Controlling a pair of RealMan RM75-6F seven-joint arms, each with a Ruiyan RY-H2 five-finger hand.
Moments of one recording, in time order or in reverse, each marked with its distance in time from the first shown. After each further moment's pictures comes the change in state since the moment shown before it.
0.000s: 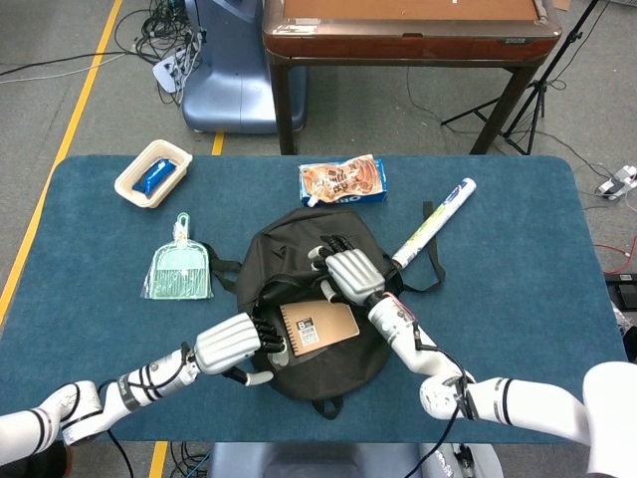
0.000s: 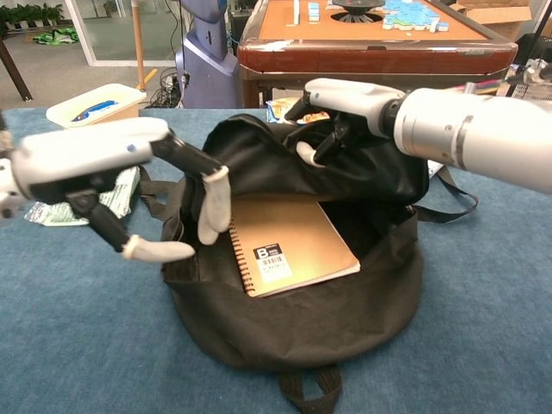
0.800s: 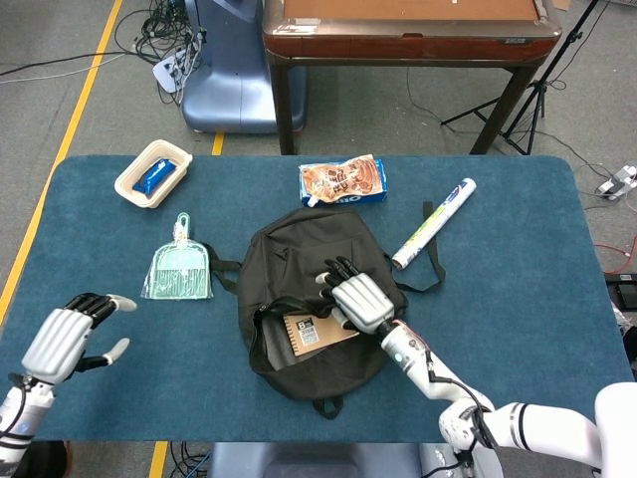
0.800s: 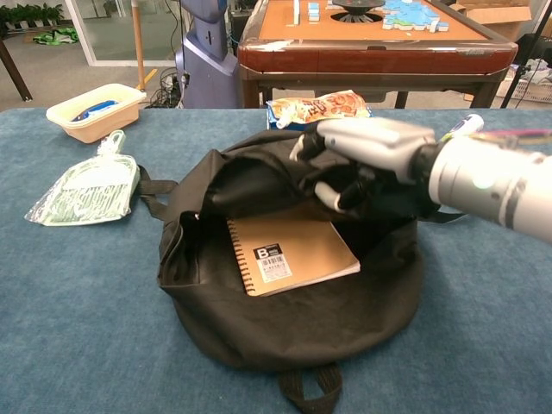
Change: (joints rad) left arm 0.474 0.397 -0.038 -0.311 -0.352 0.158 0.331; right arm -0.137 -0.010 -0.096 -0.020 -0.285 0.080 -0.050
